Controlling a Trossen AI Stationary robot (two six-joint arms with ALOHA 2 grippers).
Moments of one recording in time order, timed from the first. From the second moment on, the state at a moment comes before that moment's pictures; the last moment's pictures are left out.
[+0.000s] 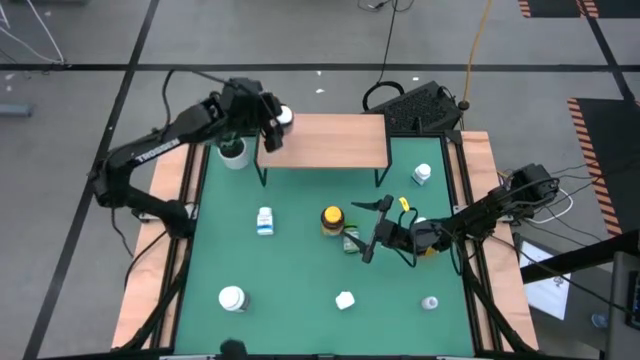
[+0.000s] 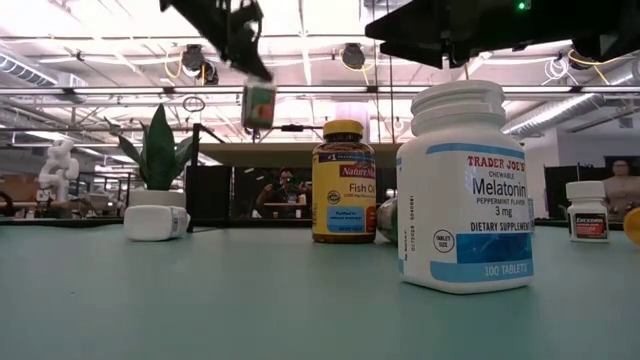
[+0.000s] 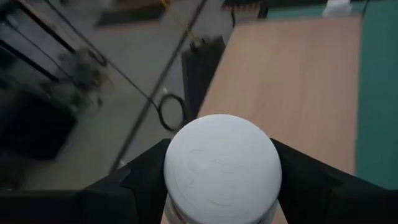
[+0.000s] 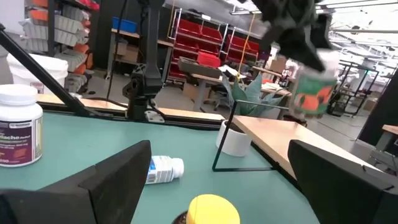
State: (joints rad) left arm 0.63 1.38 1.35 -0.53 0.01 0.45; right arm 0.37 1.48 0.50 1.04 0.73 -0.26
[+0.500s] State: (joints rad) left arm 0.87 1.50 1.35 -0.52 0.24 0.44; right arm 0.32 1.48 0.50 0.90 0.73 -0.16
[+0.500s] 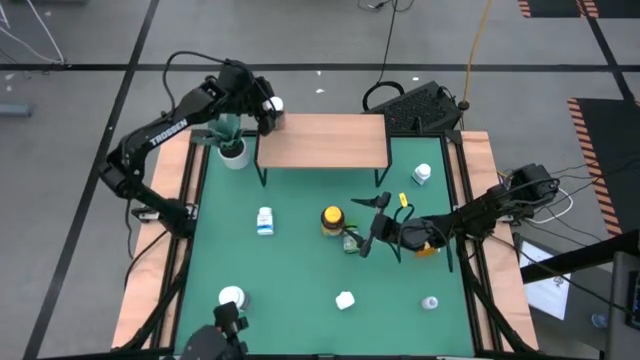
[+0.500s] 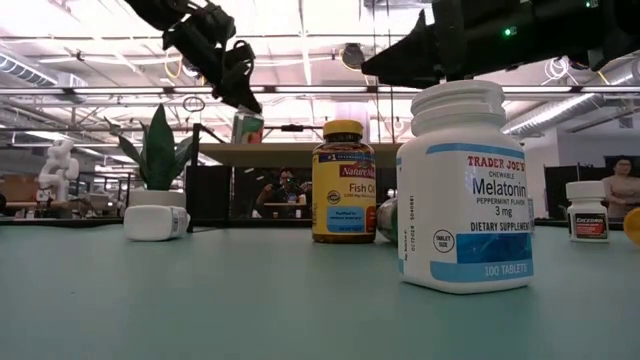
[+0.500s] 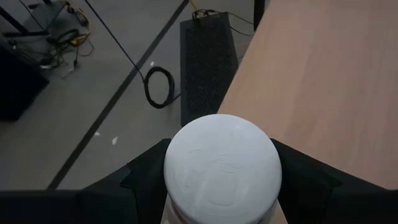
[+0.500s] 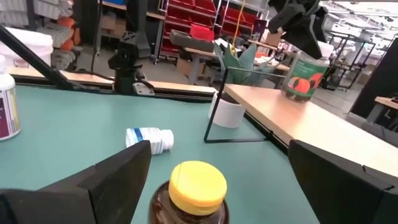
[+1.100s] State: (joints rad) left arm 0.89 1.51 1.35 -0.52 0.24 0.38; right arm 0.32 1.48 0.50 0.89 0.70 -0.13
